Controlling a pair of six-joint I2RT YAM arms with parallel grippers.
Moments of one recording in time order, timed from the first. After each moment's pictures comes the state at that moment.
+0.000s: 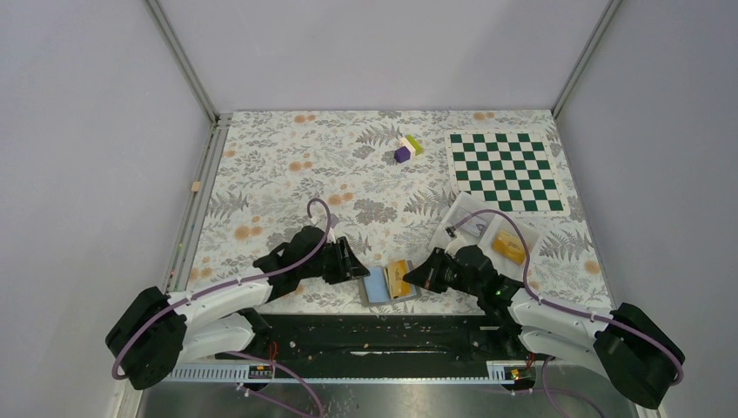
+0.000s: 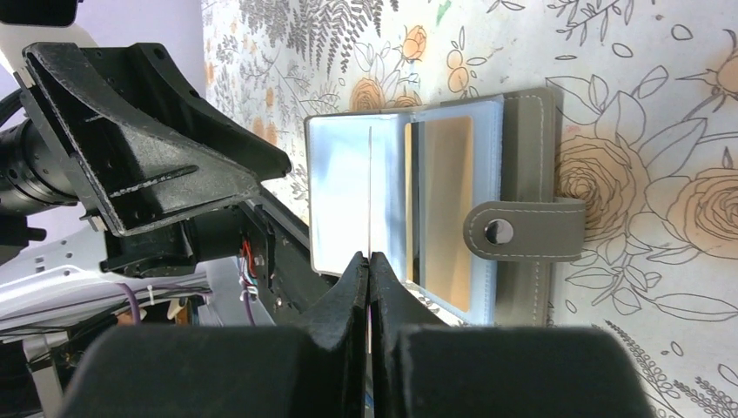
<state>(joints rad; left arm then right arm) -0.77 1.08 0.40 0.00 0.24 -0.99 0.78 0.95 0.15 0.32 -0.20 1.06</state>
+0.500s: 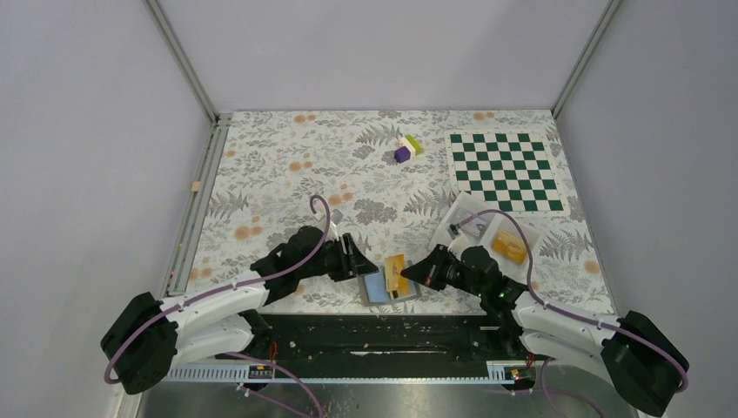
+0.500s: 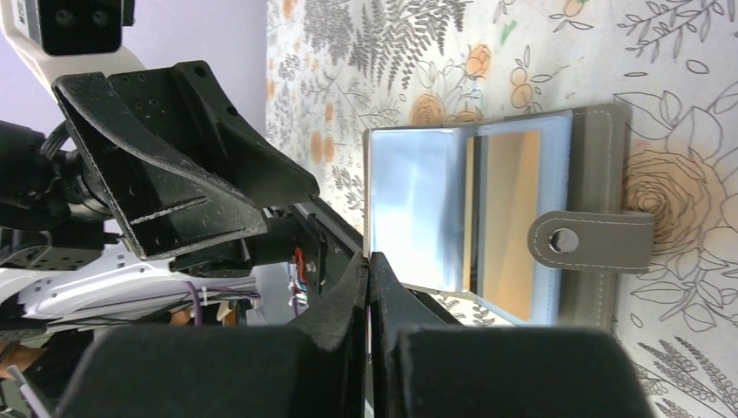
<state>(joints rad) -0.80 1.01 0.40 0.08 0.27 -1.01 0.78 0.90 0.14 0.37 -0.21 1.14</state>
